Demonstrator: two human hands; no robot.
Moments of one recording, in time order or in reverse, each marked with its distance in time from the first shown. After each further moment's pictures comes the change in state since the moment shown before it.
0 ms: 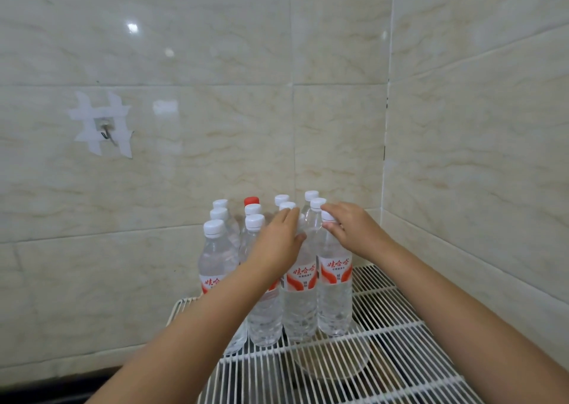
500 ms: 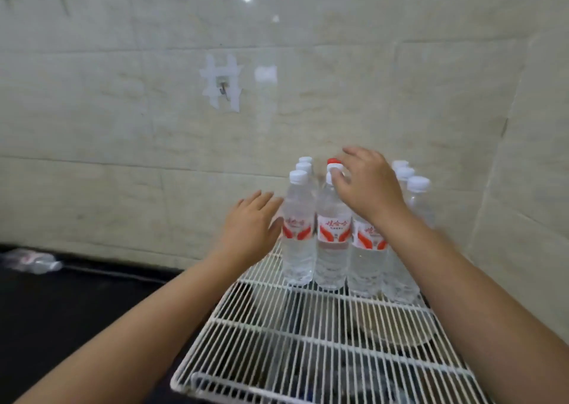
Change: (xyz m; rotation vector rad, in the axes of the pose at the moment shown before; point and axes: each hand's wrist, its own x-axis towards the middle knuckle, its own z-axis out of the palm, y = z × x) left_hand -0.118 -0.082 -0.044 0.397 0.083 -0.212; right_hand -0.002 -0.103 0.008 0.140 0.217 -0.209
